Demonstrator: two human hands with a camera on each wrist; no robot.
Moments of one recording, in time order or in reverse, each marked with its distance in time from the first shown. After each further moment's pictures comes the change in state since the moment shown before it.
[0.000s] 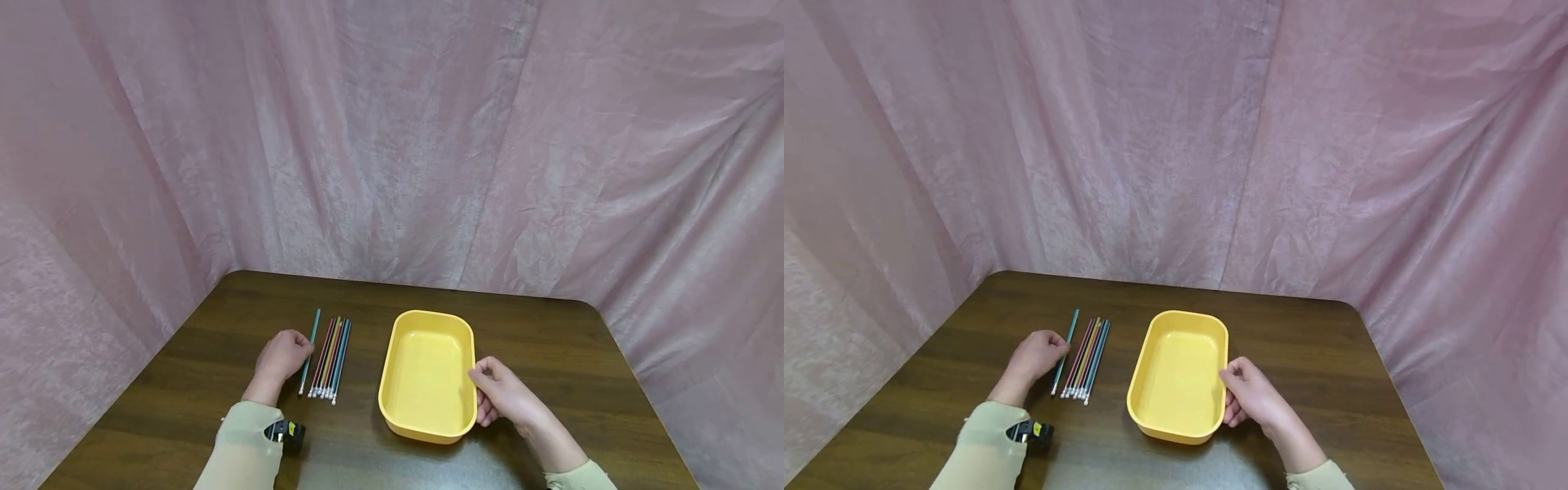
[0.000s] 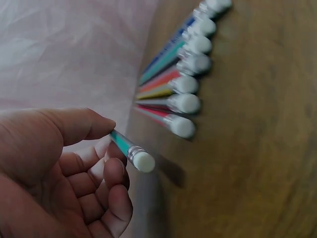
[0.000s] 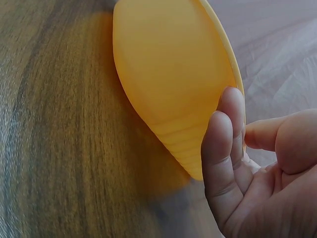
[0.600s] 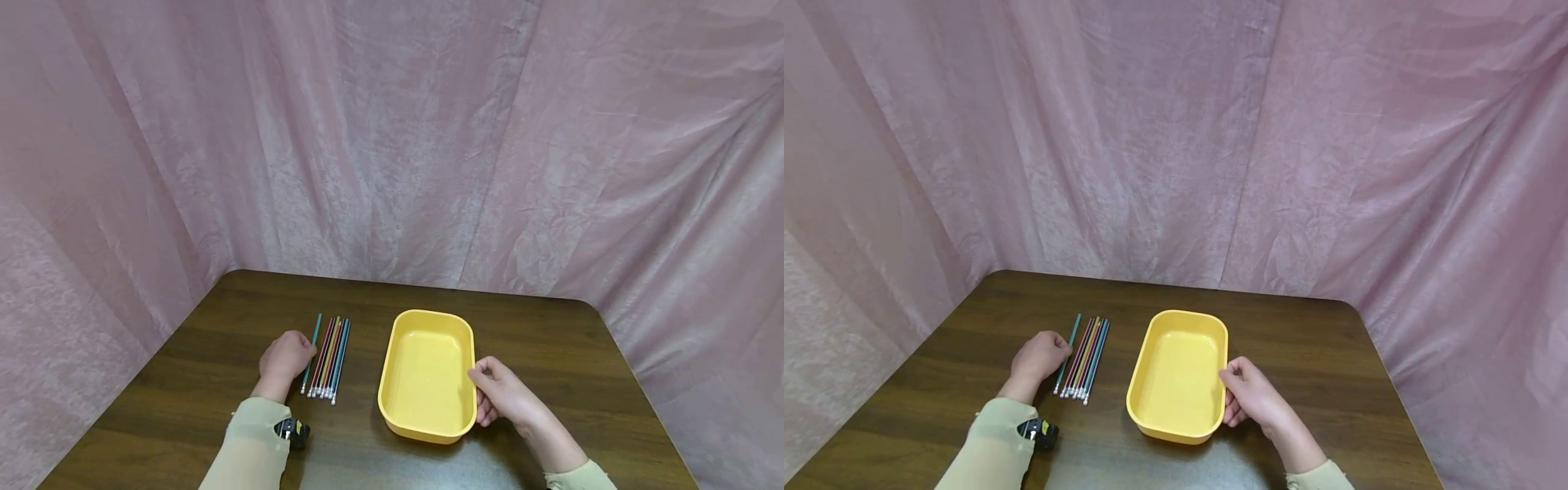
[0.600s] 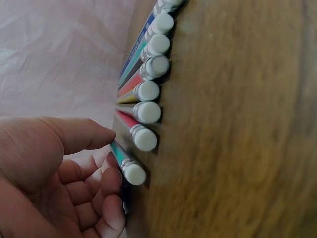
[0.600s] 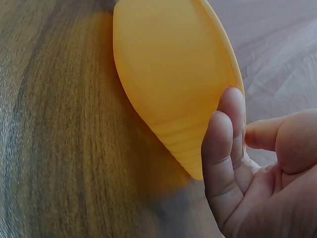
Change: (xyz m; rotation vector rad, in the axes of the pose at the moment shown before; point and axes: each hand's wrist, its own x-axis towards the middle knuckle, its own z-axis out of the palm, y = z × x) left_hand 0.008 -0.003 0.015 0.085 0.014 -0.054; right_hand 0.002 0.001 -0.001 0.003 -0.002 0.002
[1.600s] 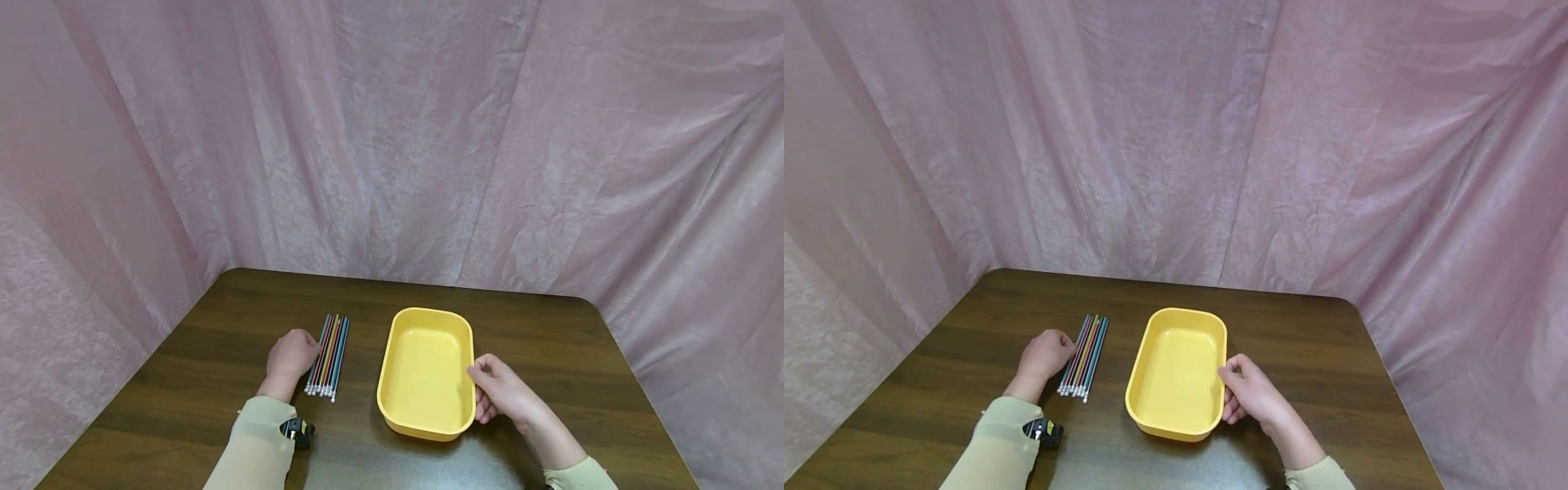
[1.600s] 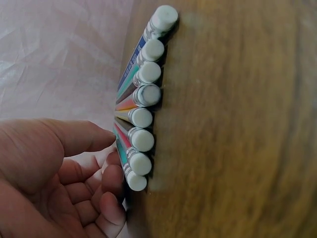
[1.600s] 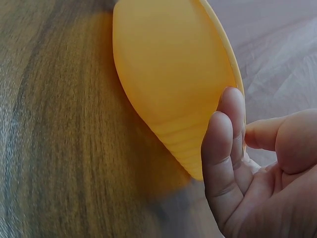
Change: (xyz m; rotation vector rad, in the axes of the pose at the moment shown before) left_hand -0.006 0.015 0.004 -0.007 0.015 0.056; right_hand -0.001 -0.002 -0.001 0.003 -0.010 -0.008
